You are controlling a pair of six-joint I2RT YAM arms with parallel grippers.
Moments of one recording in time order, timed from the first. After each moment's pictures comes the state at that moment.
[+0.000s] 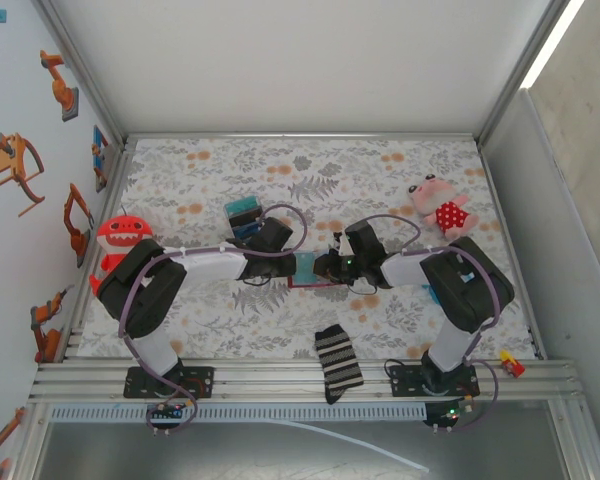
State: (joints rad) left arm -0.82 1.74 0.91 -0.20 0.00 -0.71; right arm 0.57 1.73 0.65 0.25 -0.57 0.88
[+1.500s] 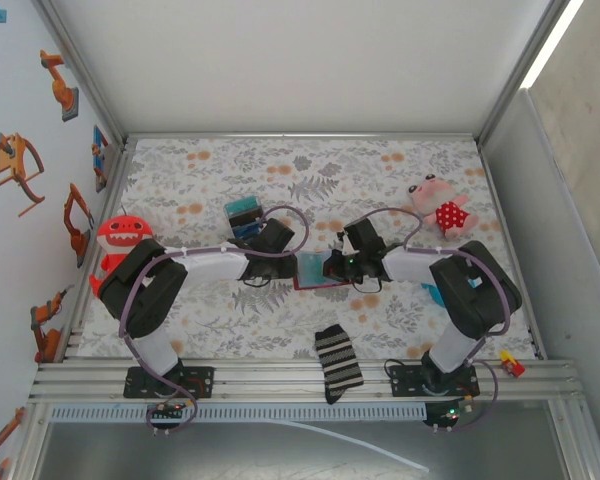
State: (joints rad) left arm -0.82 1.74 0.92 -0.24 -0.03 -0.69; right arm 0.57 1.67 0.73 -0.06 -0.43 0.74
